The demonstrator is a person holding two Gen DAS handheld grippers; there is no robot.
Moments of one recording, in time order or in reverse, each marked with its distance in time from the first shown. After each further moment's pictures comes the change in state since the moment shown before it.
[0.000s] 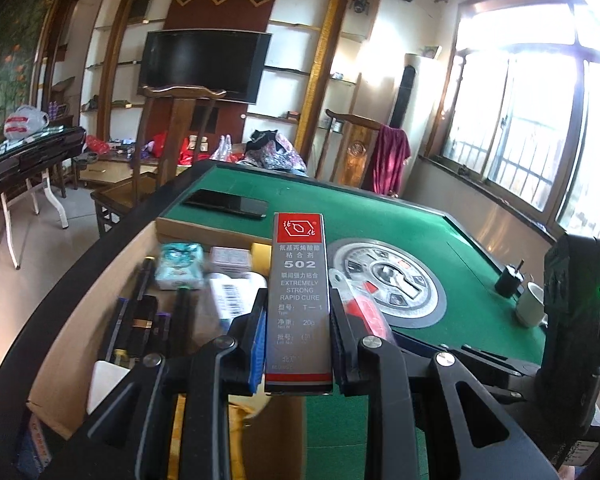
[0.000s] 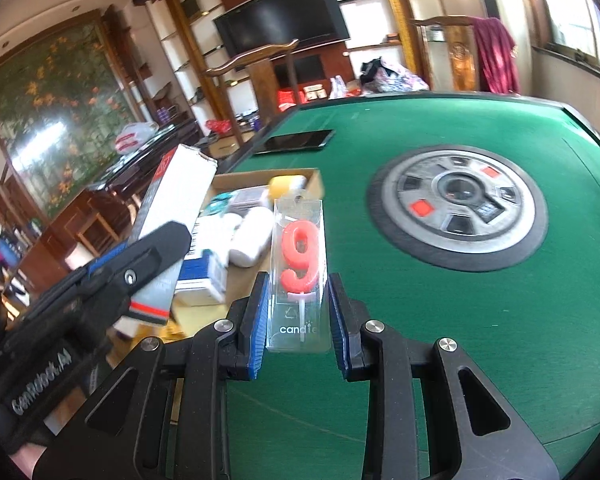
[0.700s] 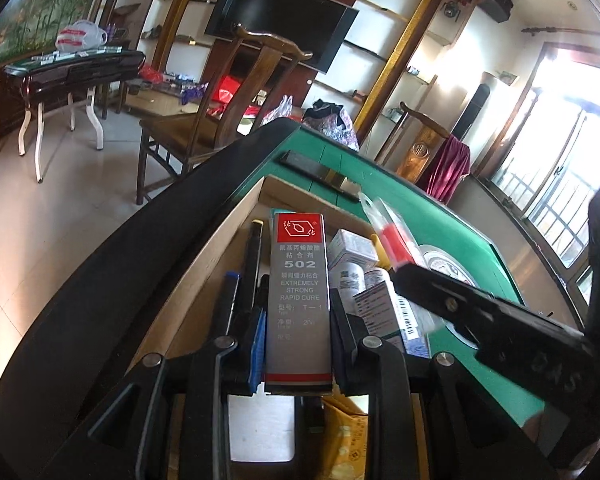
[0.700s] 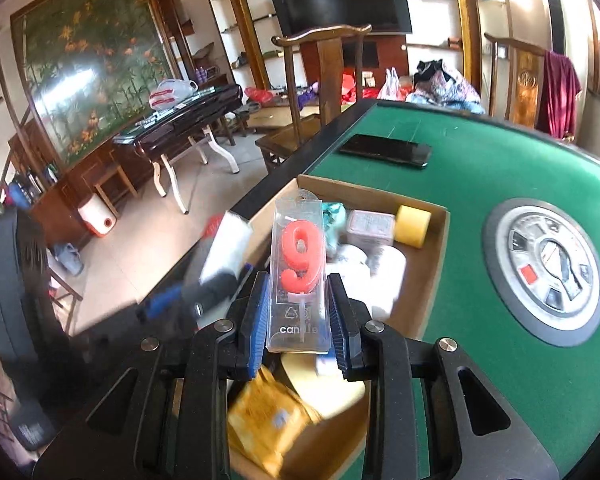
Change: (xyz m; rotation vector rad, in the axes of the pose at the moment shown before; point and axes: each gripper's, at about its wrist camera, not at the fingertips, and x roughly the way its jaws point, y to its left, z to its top) left arm 0.030 0.123 0.000 -0.266 0.126 0.072; right arm 0.066 0.113 0.054 -0.157 0.114 0.035
